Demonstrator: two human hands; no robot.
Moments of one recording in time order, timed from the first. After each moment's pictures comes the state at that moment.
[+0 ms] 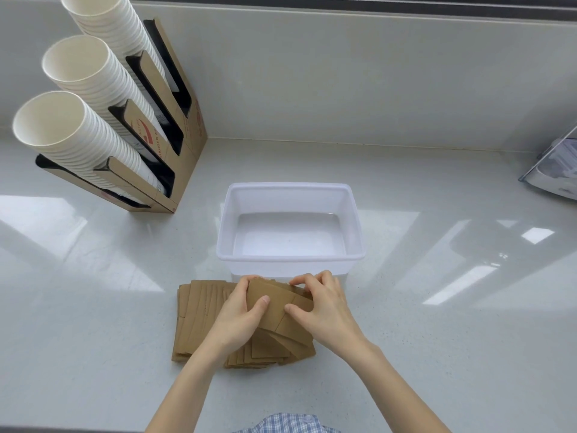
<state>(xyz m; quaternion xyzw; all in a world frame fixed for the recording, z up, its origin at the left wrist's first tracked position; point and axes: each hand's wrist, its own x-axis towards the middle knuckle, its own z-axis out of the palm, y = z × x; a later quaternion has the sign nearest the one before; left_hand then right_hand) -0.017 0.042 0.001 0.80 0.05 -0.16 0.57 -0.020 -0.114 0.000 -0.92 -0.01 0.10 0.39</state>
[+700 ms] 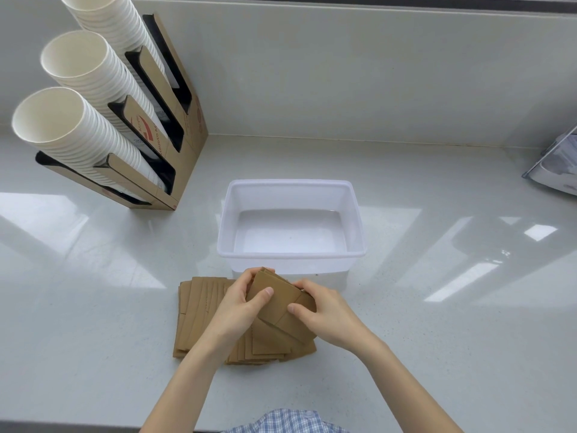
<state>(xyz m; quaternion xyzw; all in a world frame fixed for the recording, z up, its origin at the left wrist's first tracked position) -0.015 0.041 0.004 0.73 0.04 -0.17 0.66 -0.021 -0.120 0.007 -0.87 -0.03 0.20 0.46</state>
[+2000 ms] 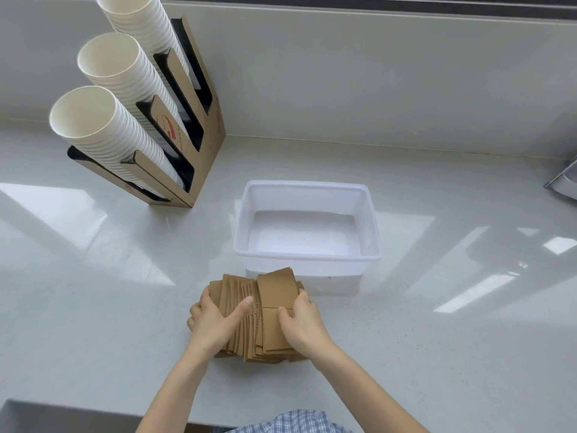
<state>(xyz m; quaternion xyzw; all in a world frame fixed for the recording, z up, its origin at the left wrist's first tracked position) -0.026 0.079 -0.018 0.83 0.29 -0.16 0.46 -0.023 -0.061 -0.018 -0.85 0.12 0.25 0.45</state>
